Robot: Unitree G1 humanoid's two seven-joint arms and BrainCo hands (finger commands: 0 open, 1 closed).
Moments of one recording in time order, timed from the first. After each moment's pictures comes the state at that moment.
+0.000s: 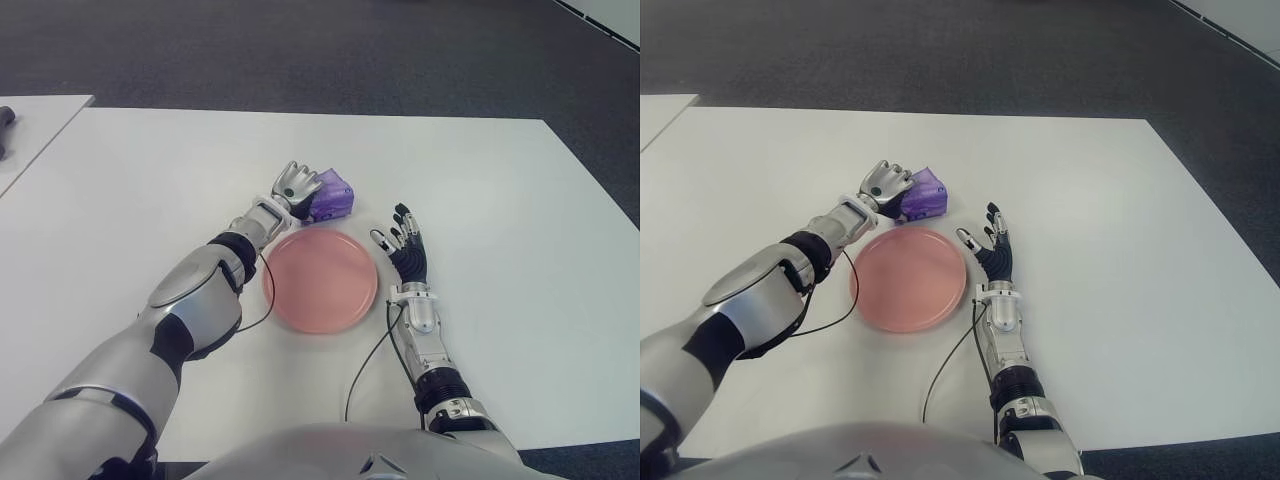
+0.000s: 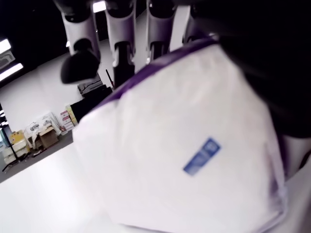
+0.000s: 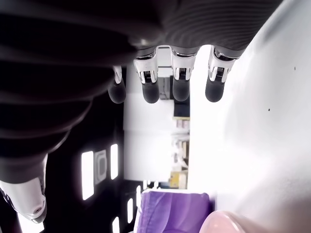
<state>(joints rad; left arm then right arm) -0.96 0.17 -0.91 1.36 1.00 -0.10 0.54 -0.16 0.03 -0.02 0.62 -0.10 -0.54 -0.17</state>
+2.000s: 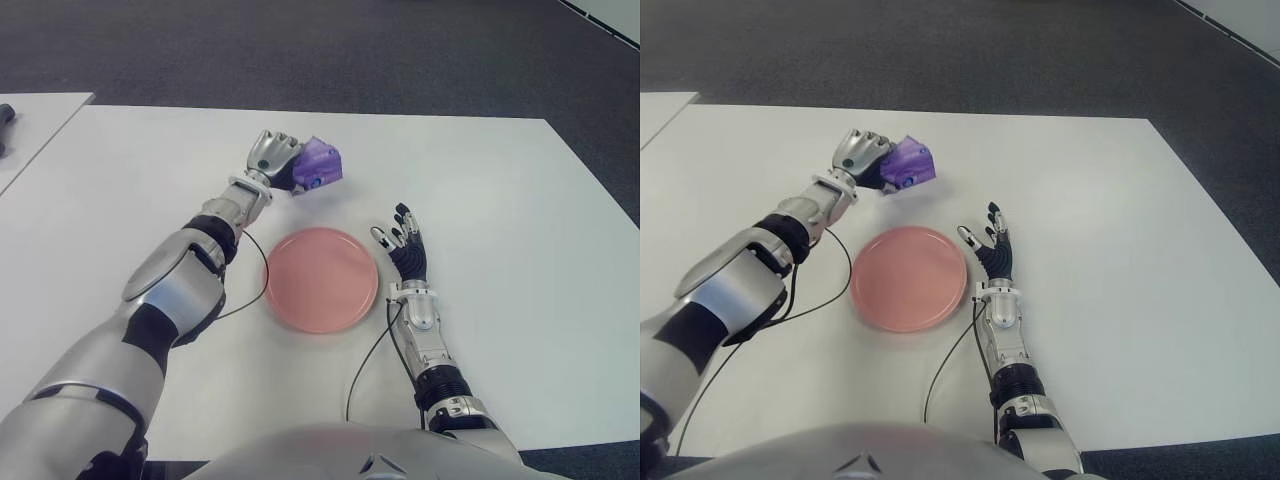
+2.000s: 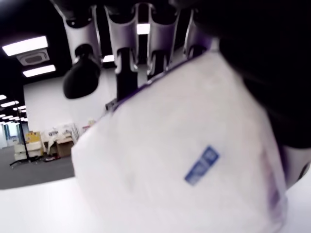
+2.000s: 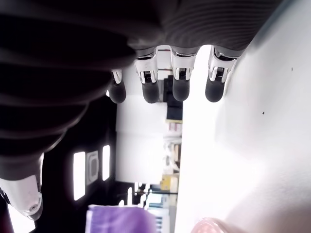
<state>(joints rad) -1.01 0.27 -0.72 1.32 0.90 -0.19 0.65 -0.17 0.02 -0.02 0.61 -0.11 -0.49 -0.18</state>
